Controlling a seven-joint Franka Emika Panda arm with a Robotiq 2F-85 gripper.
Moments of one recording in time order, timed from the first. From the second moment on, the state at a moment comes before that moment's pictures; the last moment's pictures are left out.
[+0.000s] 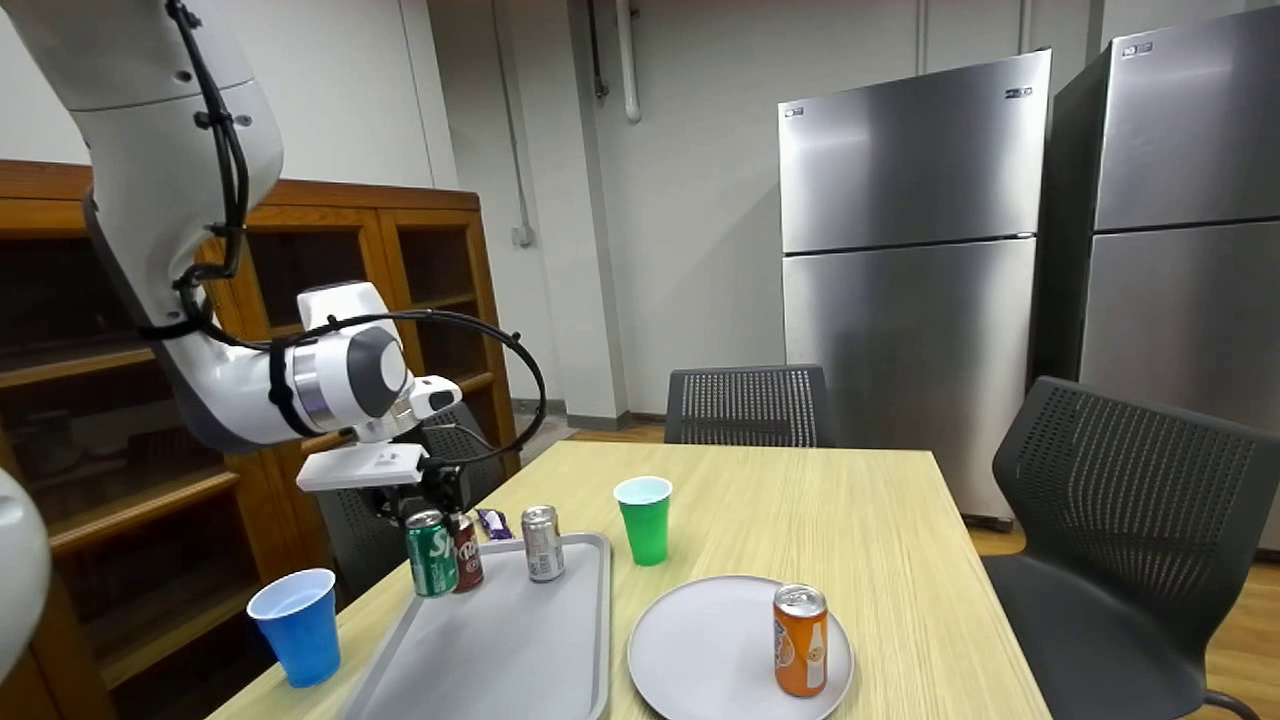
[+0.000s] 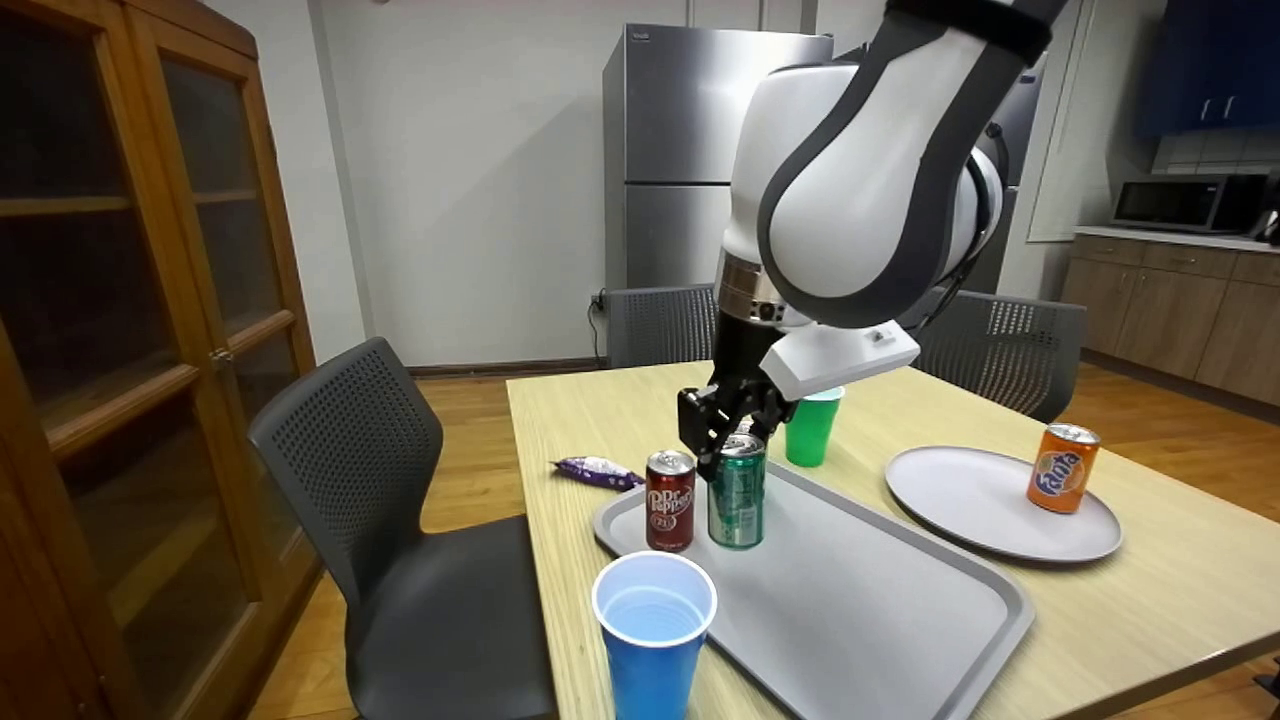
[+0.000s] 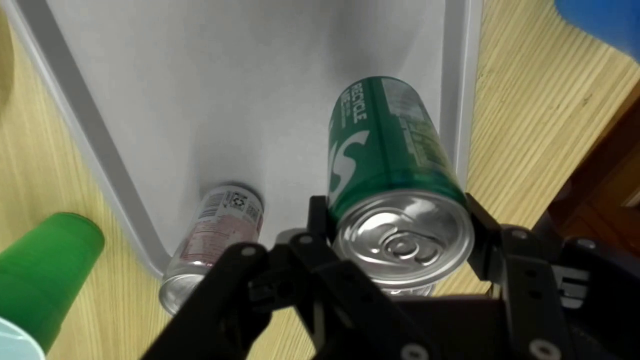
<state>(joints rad) 0.34 0.27 -0.03 -2.44 -0.21 2.91 0.20</state>
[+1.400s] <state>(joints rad) 0.37 0.37 -0.08 -2.45 -0.23 2.95 0.34</state>
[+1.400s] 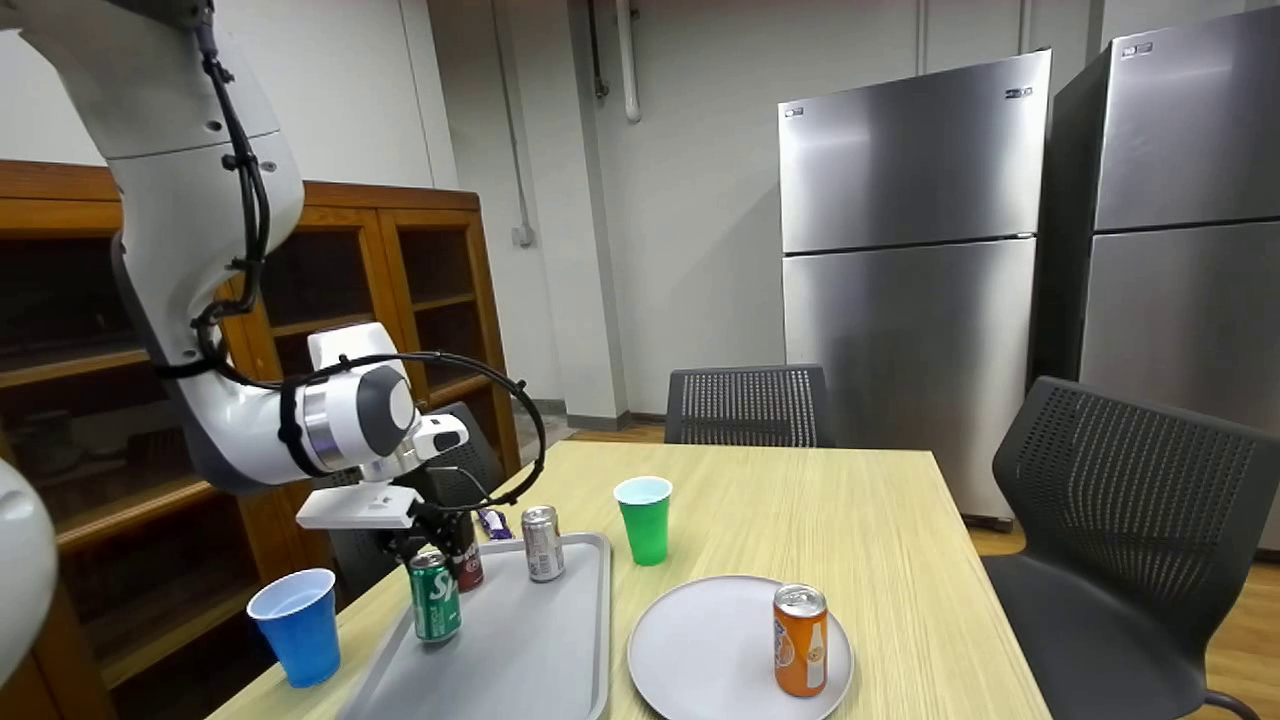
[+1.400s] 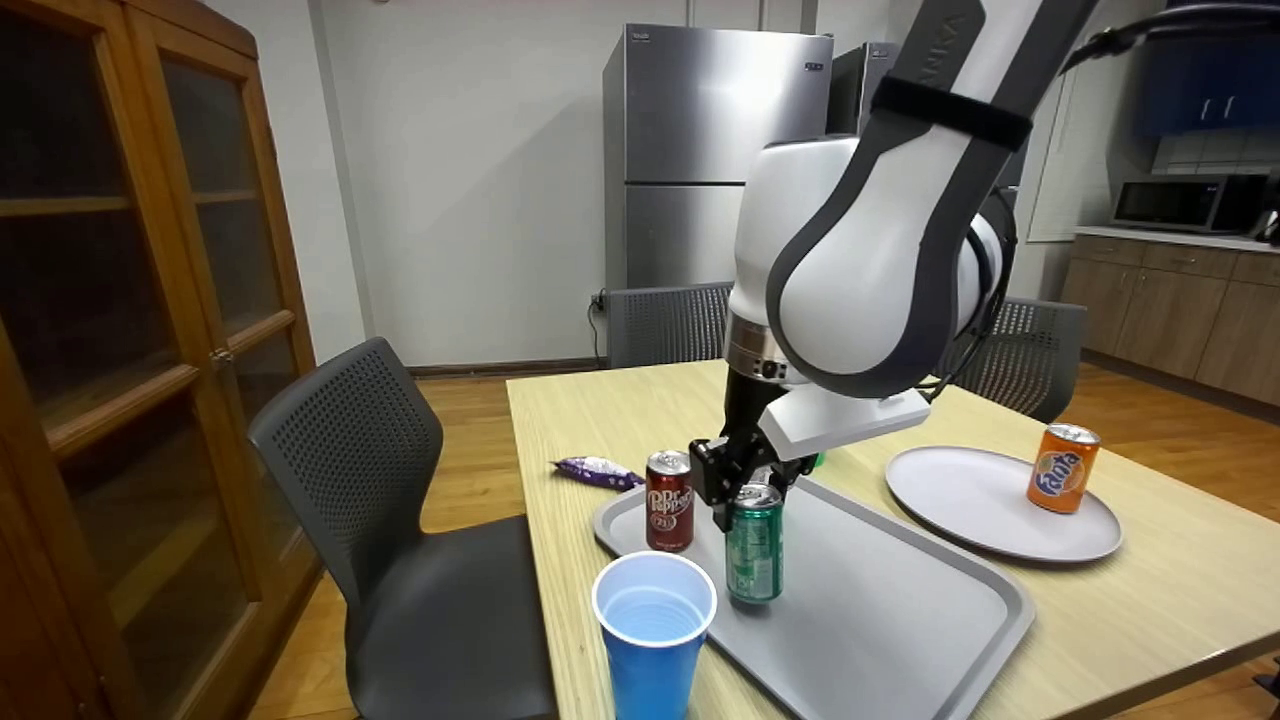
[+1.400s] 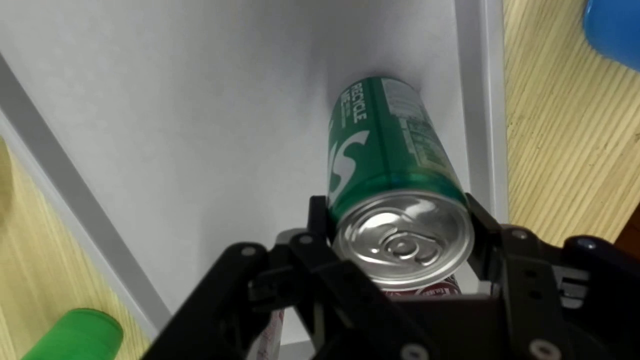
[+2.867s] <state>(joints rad) 0.49 0.20 -0.37 -2.49 -0.31 3.04 0.39</state>
